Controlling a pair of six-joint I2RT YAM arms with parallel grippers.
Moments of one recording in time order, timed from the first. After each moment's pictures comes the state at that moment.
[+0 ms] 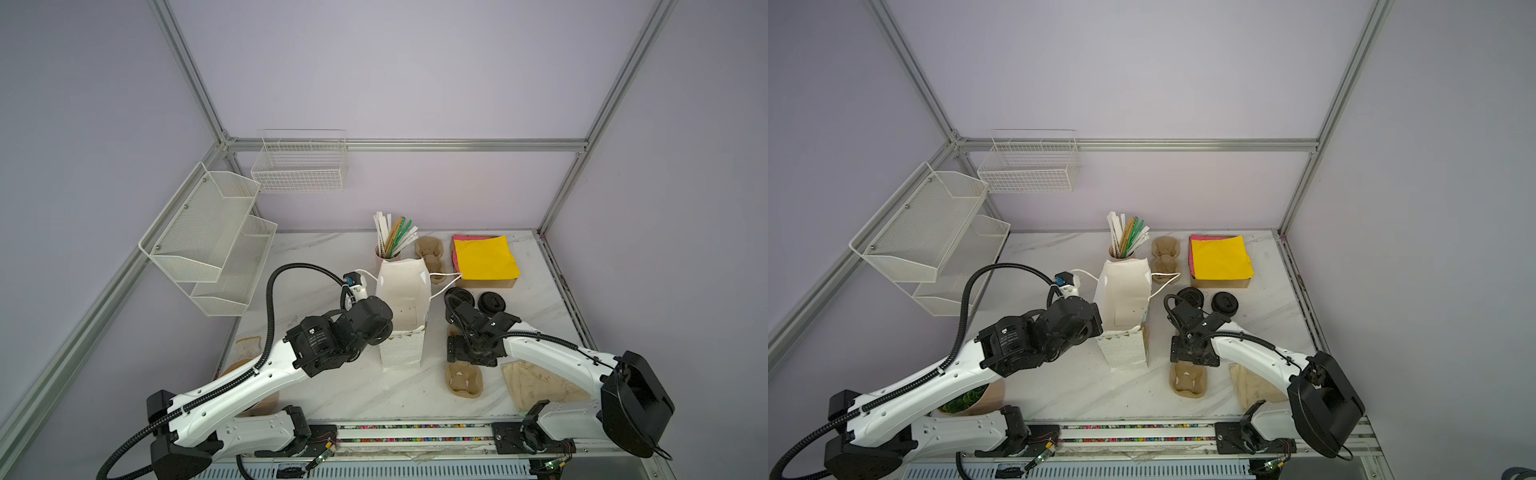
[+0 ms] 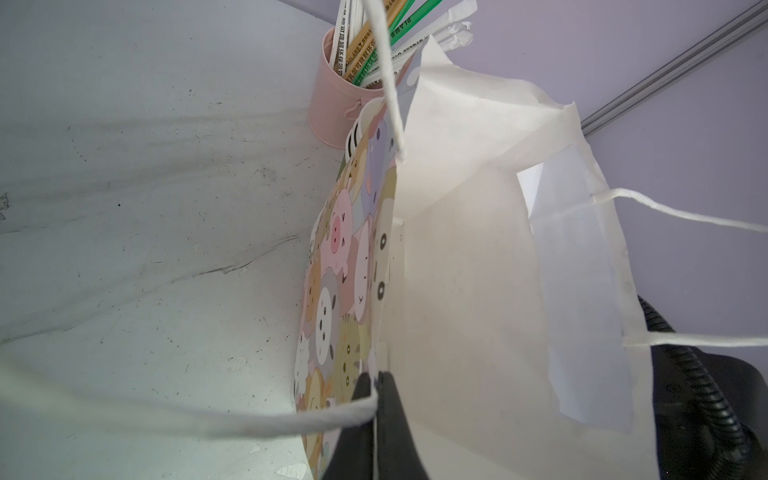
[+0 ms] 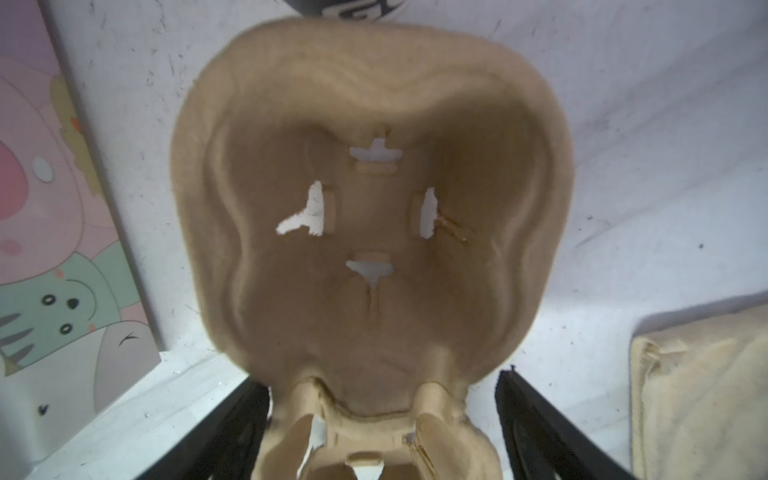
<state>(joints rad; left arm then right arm) -1.01 1.12 1.20 -0.88 -0.54 -1.02 0.72 1.34 0.82 -0.84 0.07 0.82</state>
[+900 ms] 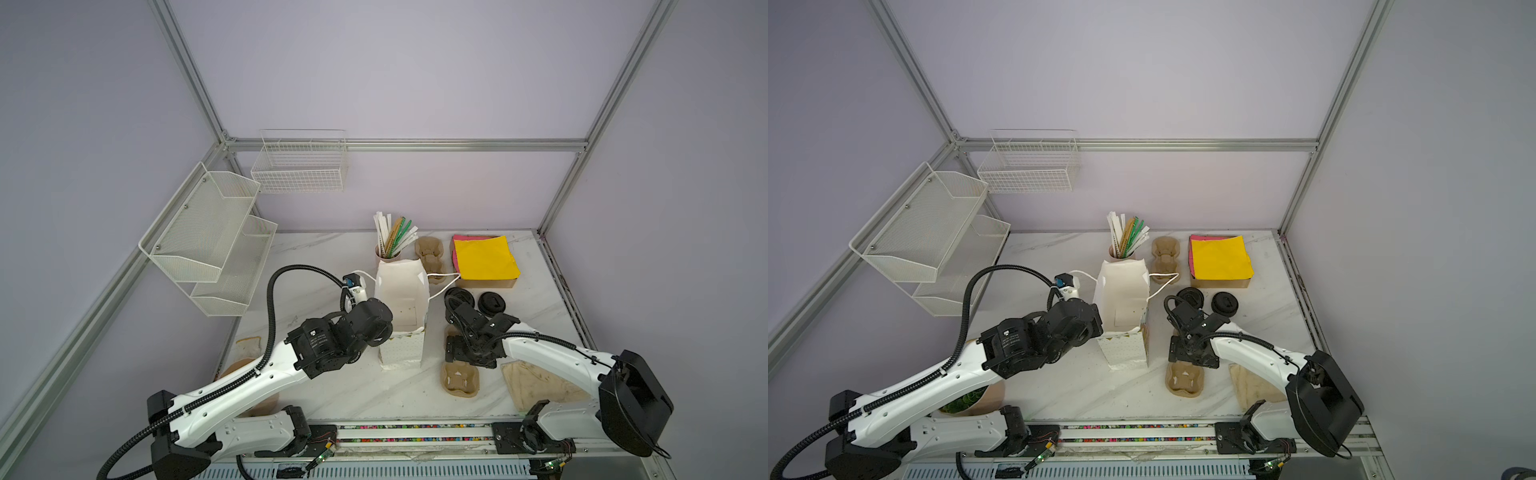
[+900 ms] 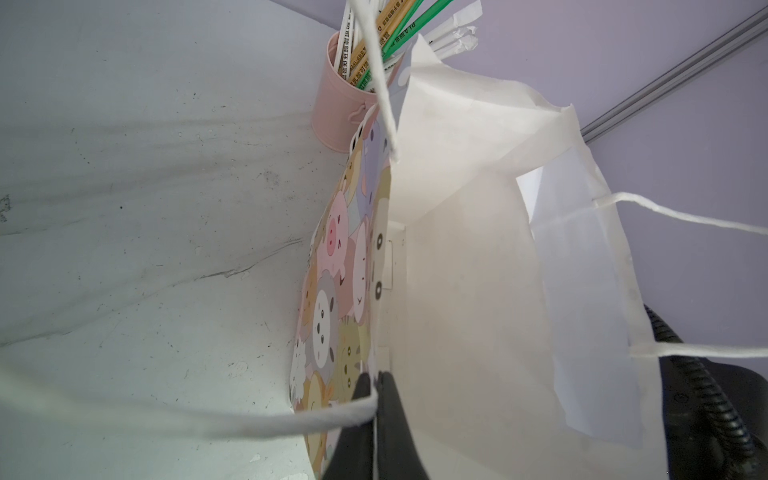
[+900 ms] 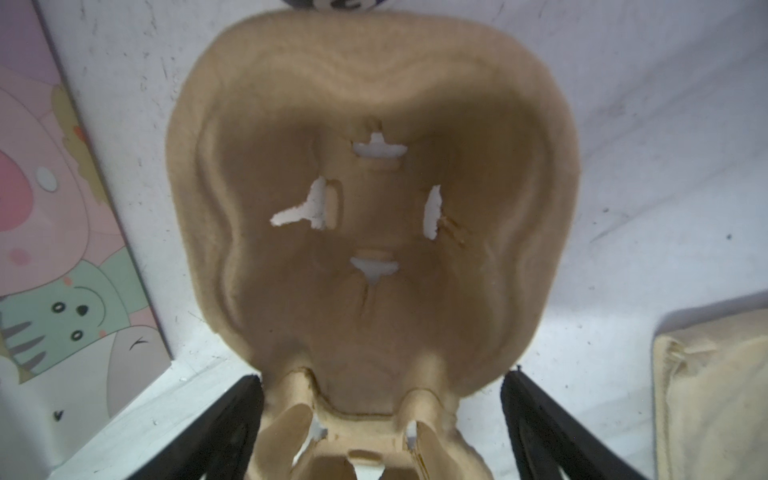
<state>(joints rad) -1.01 1.11 1.16 -0.84 -0.55 -1.02 0.72 1.35 0.81 -0.81 0.06 0.86</state>
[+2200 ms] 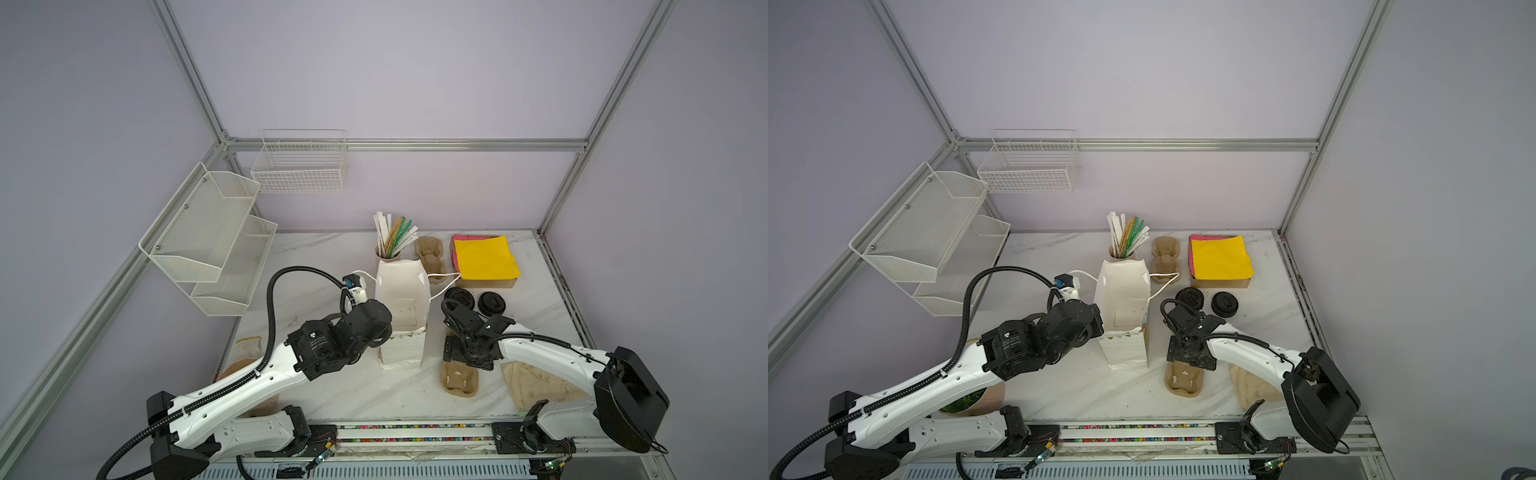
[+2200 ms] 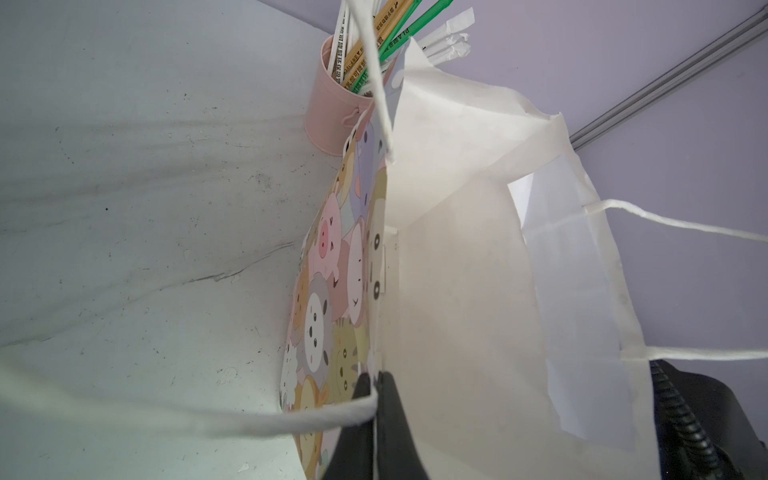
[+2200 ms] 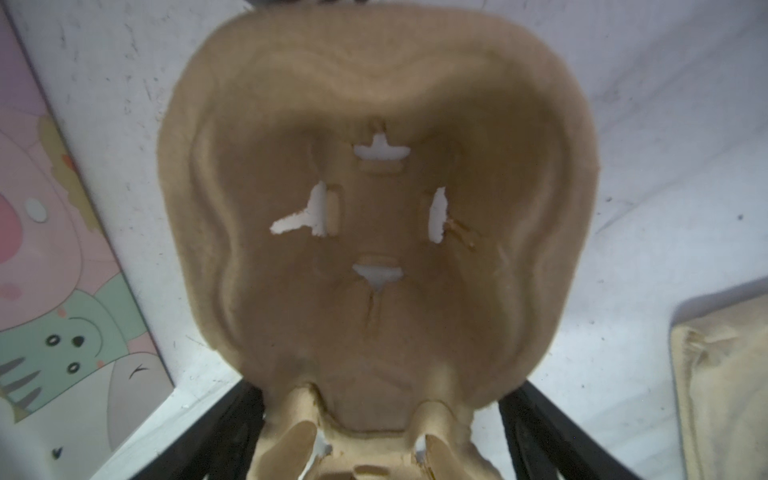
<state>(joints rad) -1.01 1.09 1.13 -0.80 -0.55 -1.02 0.76 1.38 0.80 -0.79 0.10 0.96</state>
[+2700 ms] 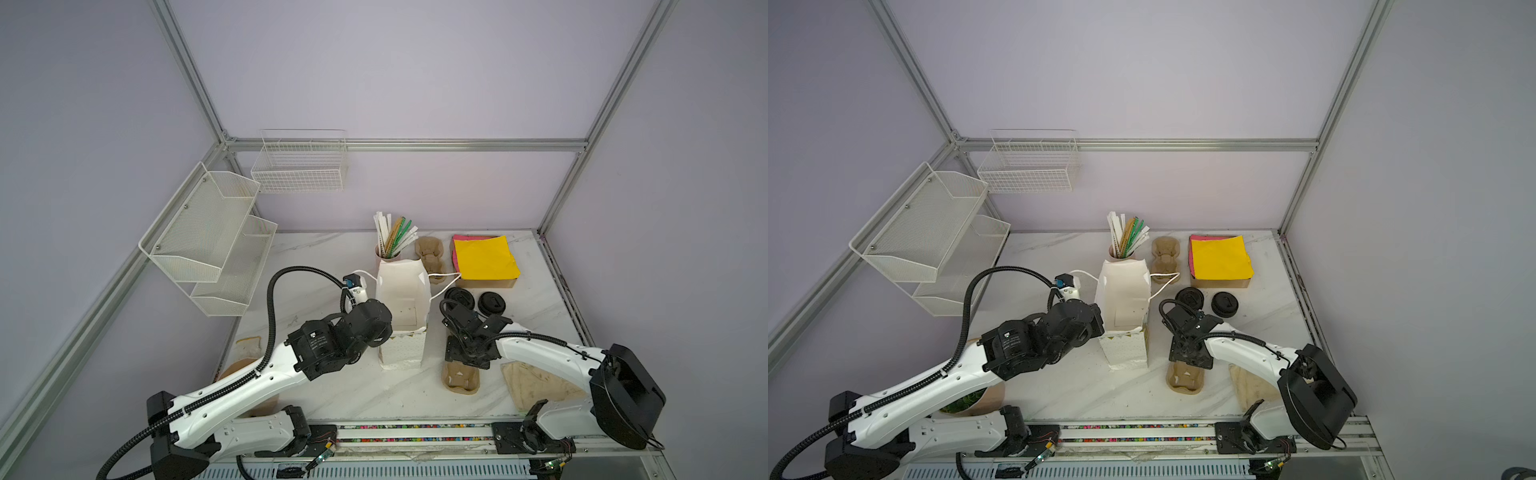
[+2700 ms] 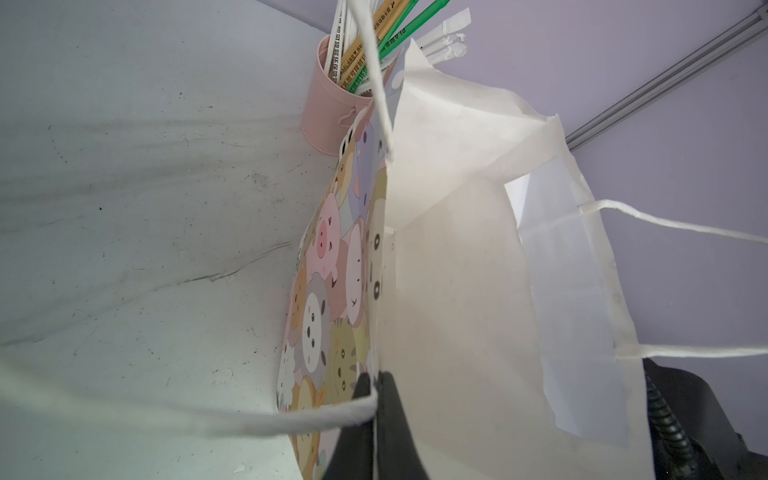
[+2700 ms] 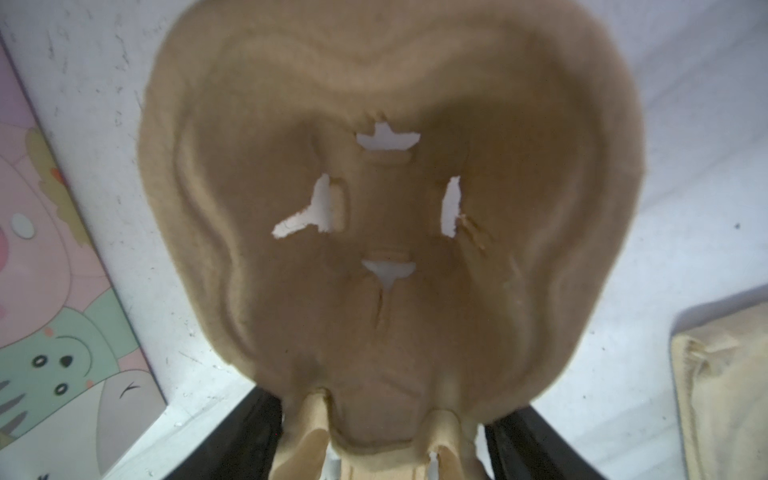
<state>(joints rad) -1.01 1.10 1.13 -0.79 -0.55 -1.02 0.77 1.39 0.81 -0.78 0.12 0.97</state>
